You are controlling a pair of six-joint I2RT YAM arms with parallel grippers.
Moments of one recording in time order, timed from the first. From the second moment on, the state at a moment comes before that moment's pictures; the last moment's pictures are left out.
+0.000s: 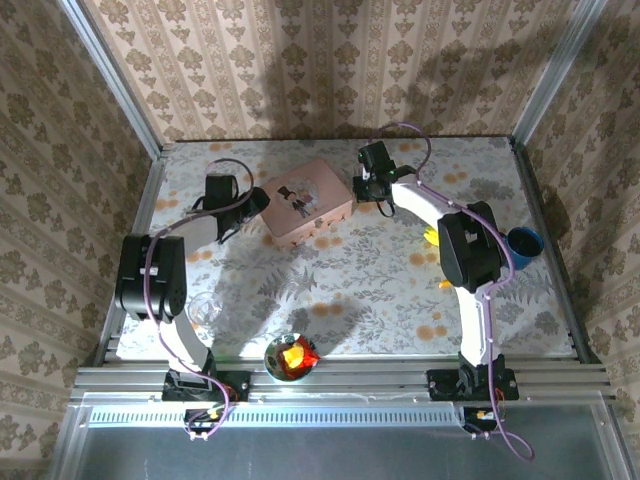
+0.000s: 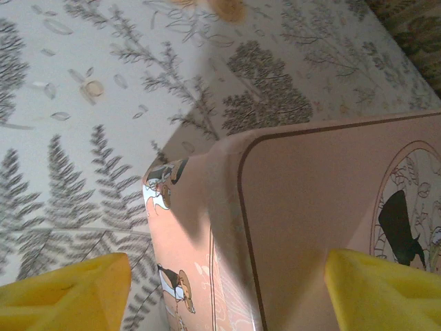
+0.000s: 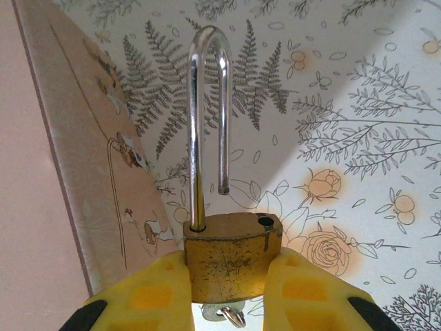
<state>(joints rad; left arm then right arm) -0.17 1.78 1.04 0.00 0.25 -0.71 0.37 2.13 1.68 -0.47 0.06 0.27</state>
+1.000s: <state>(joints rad) -0.15 1.95 1.18 0.12 0.42 -0.75 0.43 1.69 1.08 -0.40 0.04 0.45</state>
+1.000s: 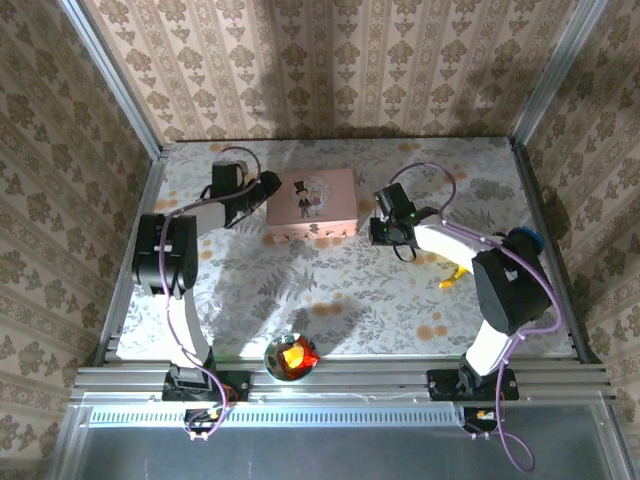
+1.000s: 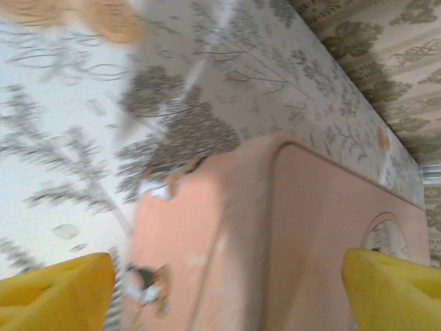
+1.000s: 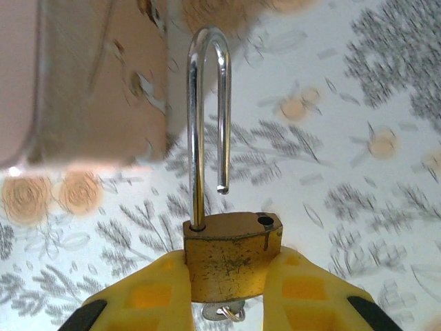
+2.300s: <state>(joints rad) -0.01 1.04 0.83 -0.24 0.15 -0.60 0.52 1.70 1.01 -0.65 -0.08 0.50</state>
